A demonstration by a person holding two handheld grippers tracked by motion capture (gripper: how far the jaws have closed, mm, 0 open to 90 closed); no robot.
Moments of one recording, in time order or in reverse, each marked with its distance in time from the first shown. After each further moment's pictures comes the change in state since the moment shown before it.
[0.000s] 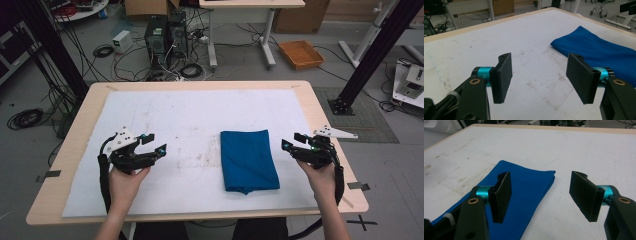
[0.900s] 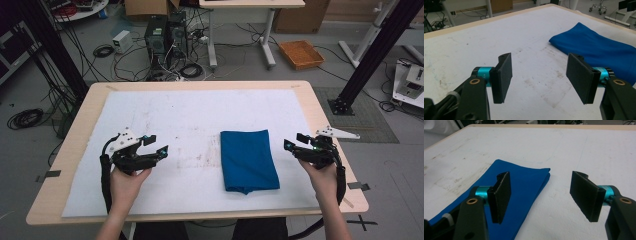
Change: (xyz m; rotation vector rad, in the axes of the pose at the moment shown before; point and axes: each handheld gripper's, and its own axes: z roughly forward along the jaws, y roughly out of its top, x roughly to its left) left arm -0.003 -0.001 0.003 0.022 -0.007 0.000; right arm -0.008 -0.003 -0.001 0.004 -0.011 0.023
